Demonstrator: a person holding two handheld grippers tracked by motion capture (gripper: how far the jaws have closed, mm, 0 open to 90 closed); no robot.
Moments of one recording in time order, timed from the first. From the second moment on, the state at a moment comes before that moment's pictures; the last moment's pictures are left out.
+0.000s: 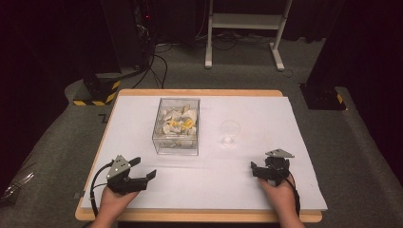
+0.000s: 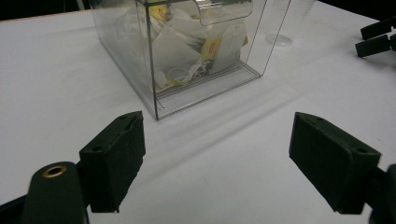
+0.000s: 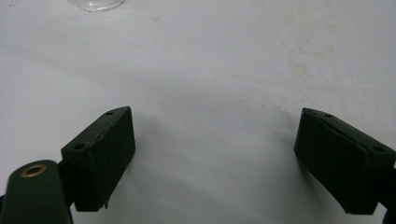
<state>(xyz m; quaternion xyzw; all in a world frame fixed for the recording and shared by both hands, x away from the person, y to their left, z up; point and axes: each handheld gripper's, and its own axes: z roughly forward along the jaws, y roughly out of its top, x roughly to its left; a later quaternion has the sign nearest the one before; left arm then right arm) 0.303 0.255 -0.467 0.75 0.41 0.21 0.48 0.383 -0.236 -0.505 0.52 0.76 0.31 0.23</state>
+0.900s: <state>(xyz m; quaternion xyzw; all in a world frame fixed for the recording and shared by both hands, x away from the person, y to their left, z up) 0.333 0.230 -0.451 0.74 0.41 0.21 0.49 0.384 -0.236 -0.504 0.53 0.76 0.31 0.23</state>
